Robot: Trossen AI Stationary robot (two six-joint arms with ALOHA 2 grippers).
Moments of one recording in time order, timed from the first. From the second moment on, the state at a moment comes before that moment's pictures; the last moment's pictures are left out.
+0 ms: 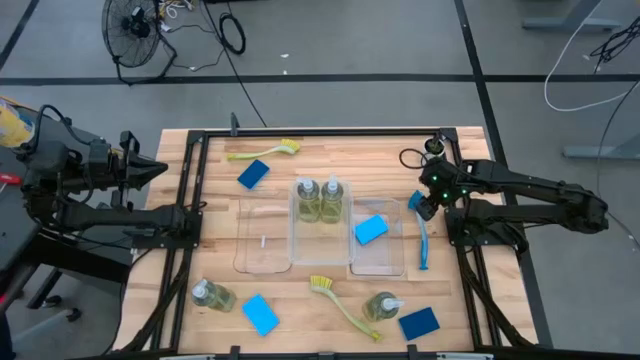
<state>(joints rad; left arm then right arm) 0.05 0.29 1.19 -0.89 -0.13 -0.07 -0.38 0.77 0.61 -1.07 -0.11 0.49</state>
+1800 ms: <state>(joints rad) 0.05 0.29 1.19 -0.89 -0.13 -0.07 -0.15 0.73 0.73 -1.08 -0.31 0.44</state>
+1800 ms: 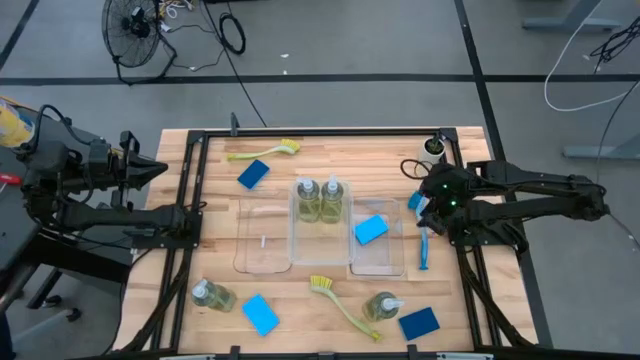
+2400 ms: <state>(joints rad) 0.05 0.29 1.19 -0.89 -0.13 -0.07 0.17 0.75 0.73 -1.11 -0.31 0.40</state>
